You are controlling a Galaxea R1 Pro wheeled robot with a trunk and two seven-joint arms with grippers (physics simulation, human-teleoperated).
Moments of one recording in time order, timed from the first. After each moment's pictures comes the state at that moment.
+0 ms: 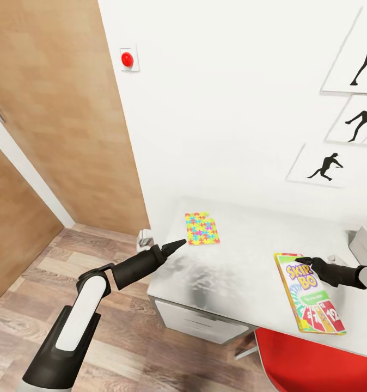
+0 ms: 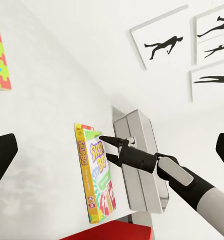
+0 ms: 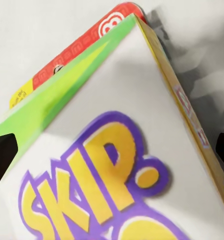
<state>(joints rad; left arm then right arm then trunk) -0.45 0.00 -0.19 -1.61 1.10 0.81 -0.12 -1.03 -0.54 -0.38 -0.15 -0.15 0.63 0.59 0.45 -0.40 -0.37</state>
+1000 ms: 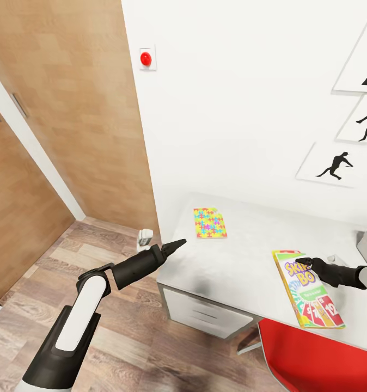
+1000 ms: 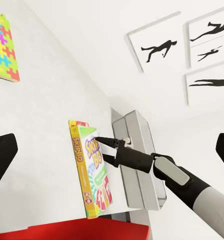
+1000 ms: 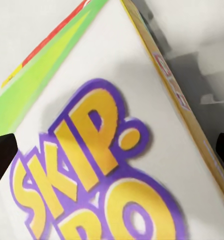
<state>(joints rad) -0.45 0.00 -0.19 -1.61 1.09 0.81 -0.14 -1.03 -0.54 -0.37 -0.15 -0.14 0.63 0.59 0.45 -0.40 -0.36</state>
